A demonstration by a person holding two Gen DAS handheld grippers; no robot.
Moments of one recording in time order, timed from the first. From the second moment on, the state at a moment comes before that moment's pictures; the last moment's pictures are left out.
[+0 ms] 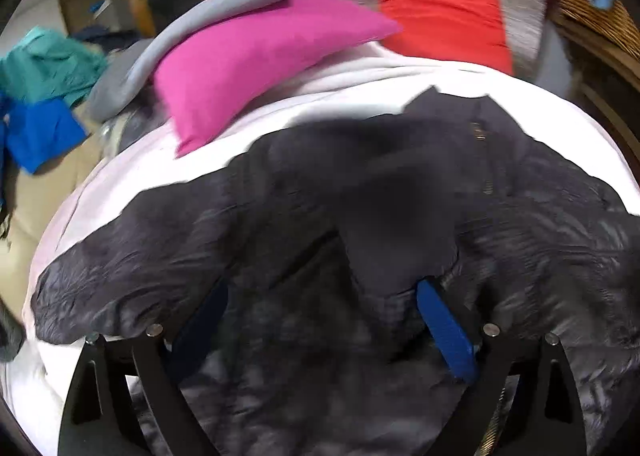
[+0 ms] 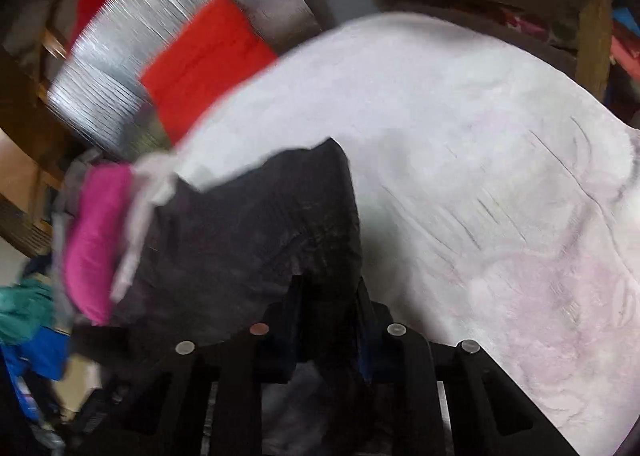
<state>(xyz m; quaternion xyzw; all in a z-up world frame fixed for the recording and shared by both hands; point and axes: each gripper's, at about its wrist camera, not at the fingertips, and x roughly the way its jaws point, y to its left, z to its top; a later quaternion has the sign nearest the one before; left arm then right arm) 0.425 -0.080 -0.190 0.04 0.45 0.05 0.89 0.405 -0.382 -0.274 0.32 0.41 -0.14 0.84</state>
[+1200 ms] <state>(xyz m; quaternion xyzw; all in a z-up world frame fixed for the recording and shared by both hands) 0.311 0.319 -0.273 -0.48 0.41 0.25 0.73 0.440 -0.233 -0.279 0.23 0.45 -0.01 0.86</state>
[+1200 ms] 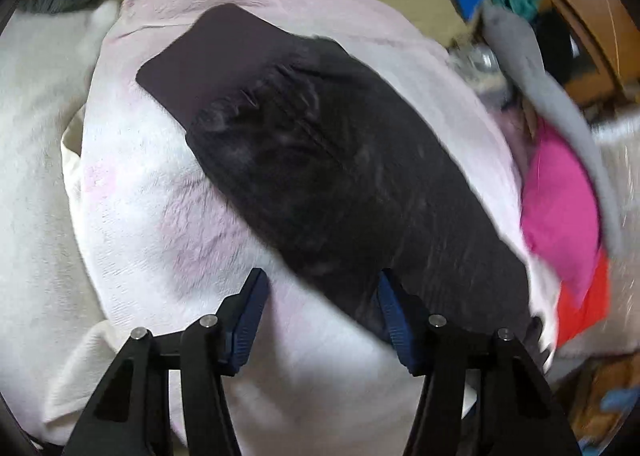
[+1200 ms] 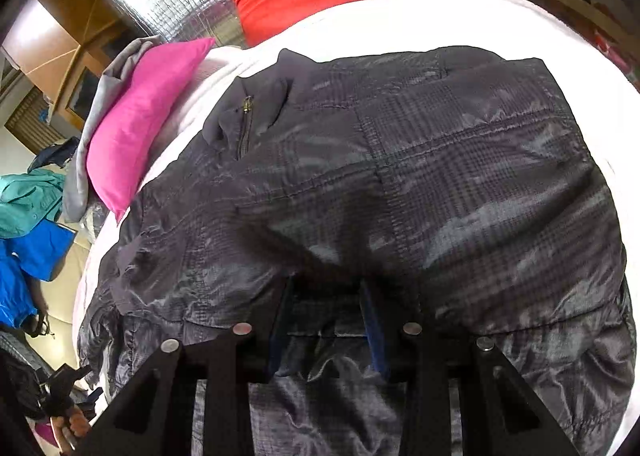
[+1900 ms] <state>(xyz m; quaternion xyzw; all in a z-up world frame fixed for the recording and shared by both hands) 0.359 0.136 -0.121 -0.17 0.23 0.09 0.95 0.405 -0.303 -0.257 0.28 0.39 -0.07 0.88</state>
